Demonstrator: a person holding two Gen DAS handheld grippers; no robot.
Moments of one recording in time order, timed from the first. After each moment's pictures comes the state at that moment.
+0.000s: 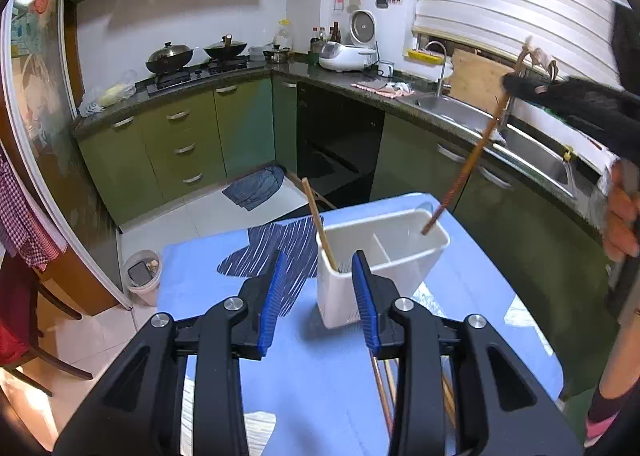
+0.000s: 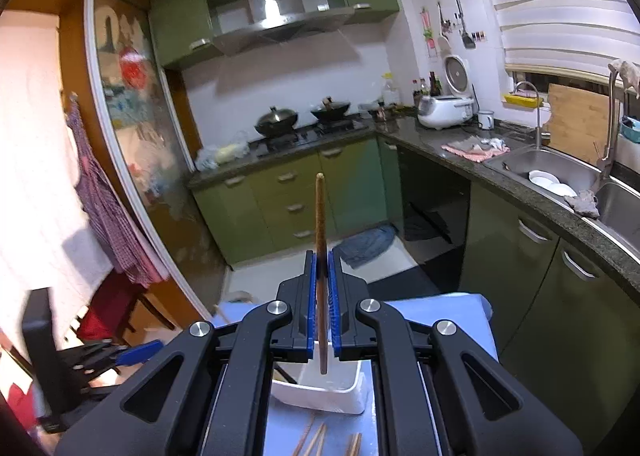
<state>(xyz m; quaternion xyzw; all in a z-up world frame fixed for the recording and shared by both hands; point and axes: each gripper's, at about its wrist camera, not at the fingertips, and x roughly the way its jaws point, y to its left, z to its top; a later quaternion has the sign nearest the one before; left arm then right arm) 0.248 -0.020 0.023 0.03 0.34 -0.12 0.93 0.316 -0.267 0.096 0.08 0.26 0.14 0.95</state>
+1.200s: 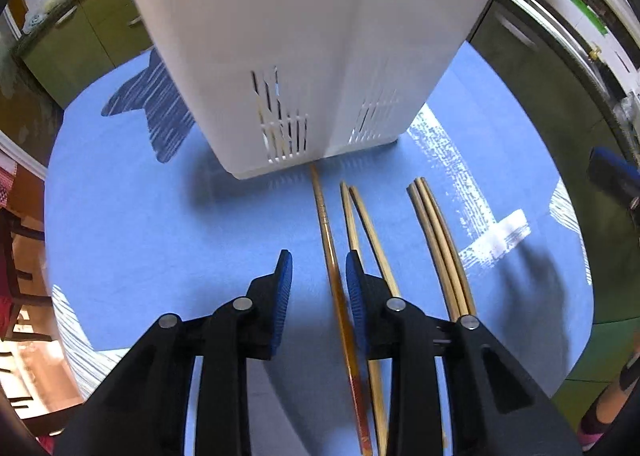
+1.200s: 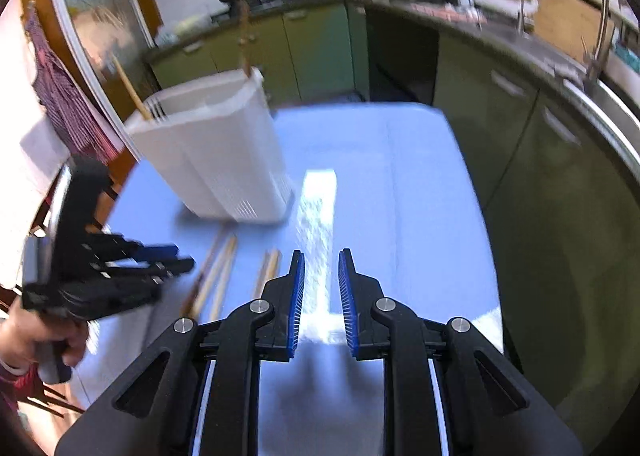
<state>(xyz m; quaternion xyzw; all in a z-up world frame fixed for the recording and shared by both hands) 0.289 -0.100 -0.166 0.06 0.58 -0.13 0.81 0.241 -0.327 -0.115 0.03 0.46 0.11 0.88</state>
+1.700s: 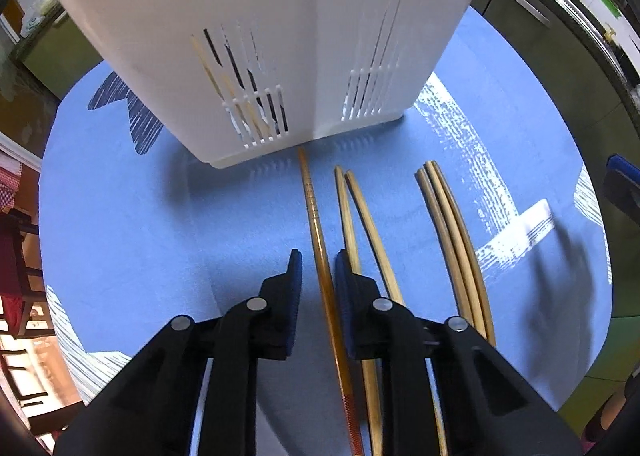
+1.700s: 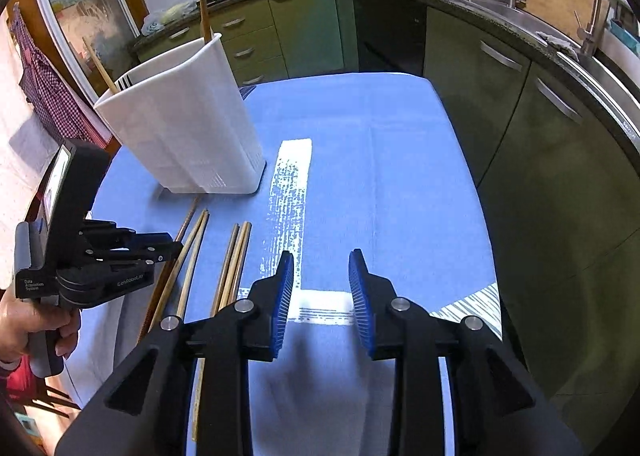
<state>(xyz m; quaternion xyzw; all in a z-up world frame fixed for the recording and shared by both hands) 0.296 -0.119 -0.186 0.08 0.60 -0.11 0.79 0.243 -0.340 -0.126 0.03 0.48 0.10 0.87</state>
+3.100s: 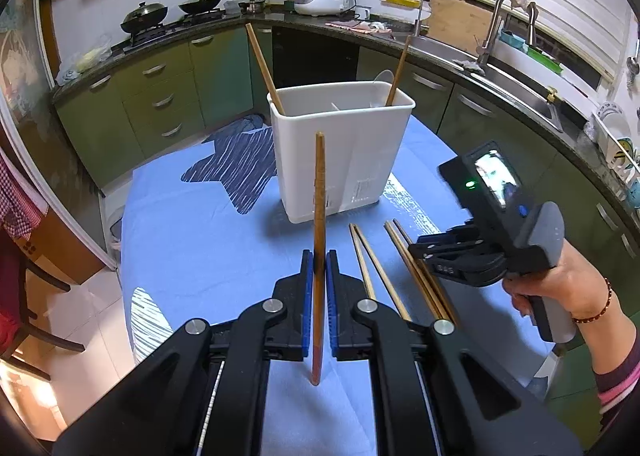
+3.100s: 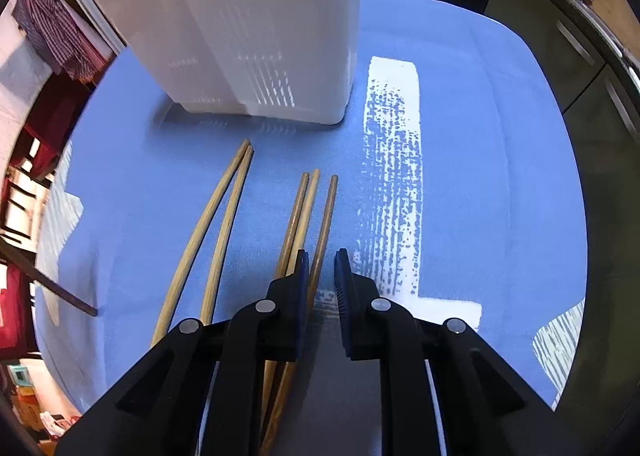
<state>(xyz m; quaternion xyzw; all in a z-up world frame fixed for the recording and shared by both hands) 0.184 -0.045 -0.058 0.05 0.41 -0.15 0.90 0.294 -0.222 -0.199 -0.06 0.59 0.12 0.80</state>
